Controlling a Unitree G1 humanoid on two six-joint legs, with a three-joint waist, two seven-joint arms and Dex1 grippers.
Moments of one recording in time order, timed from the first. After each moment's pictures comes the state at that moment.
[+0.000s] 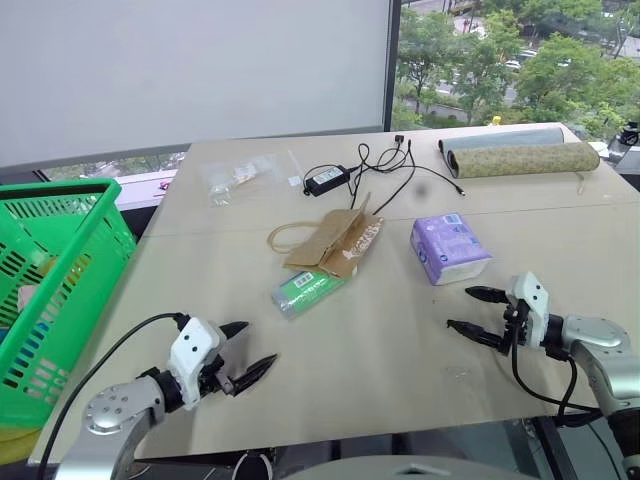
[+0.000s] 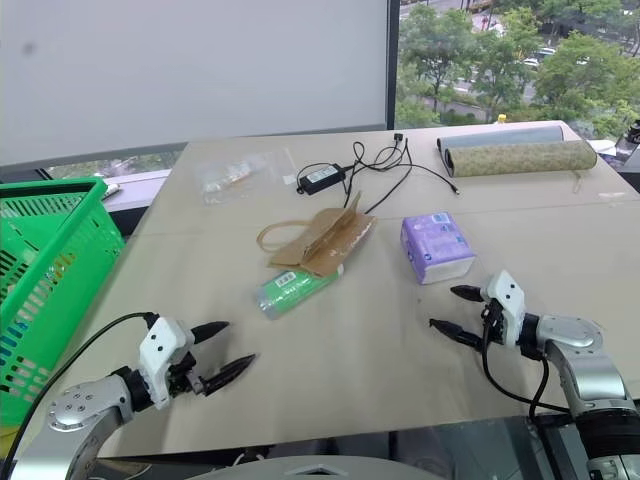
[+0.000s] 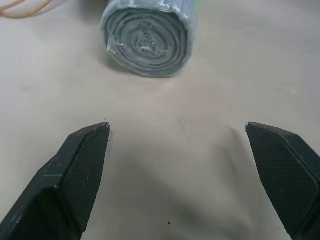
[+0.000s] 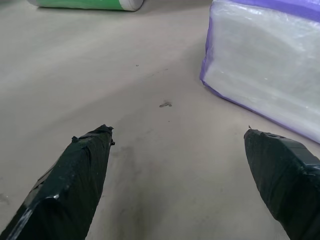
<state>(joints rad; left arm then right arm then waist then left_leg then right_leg) 0.41 0.64 0.19 -0.25 -0.34 0.15 -0.85 -0.03 -0.64 -0.03 0.12 0.34 0.14 1.08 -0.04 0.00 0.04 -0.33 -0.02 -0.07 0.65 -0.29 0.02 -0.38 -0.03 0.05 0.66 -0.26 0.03</state>
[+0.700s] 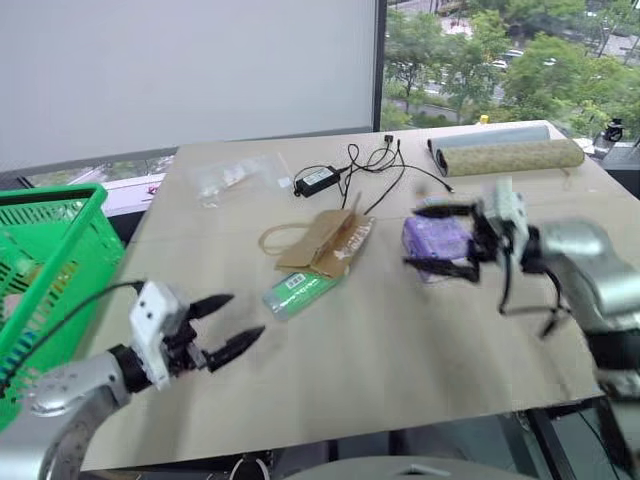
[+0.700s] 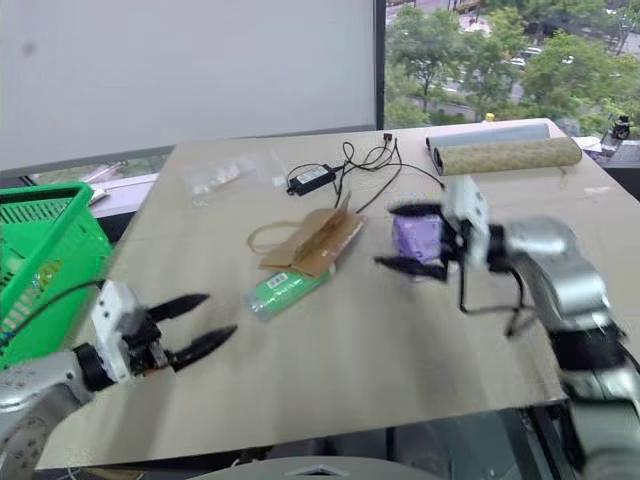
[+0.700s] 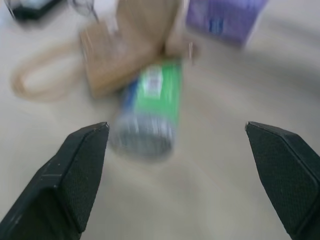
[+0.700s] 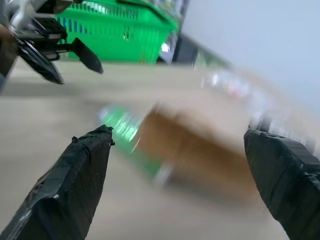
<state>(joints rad) 0.40 0.78 0.46 -0.57 -0.72 0.54 -0.81 -0.69 -0.54 0.16 0.10 0.35 0.17 1.20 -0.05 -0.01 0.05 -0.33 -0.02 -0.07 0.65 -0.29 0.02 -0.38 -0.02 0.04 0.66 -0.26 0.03</state>
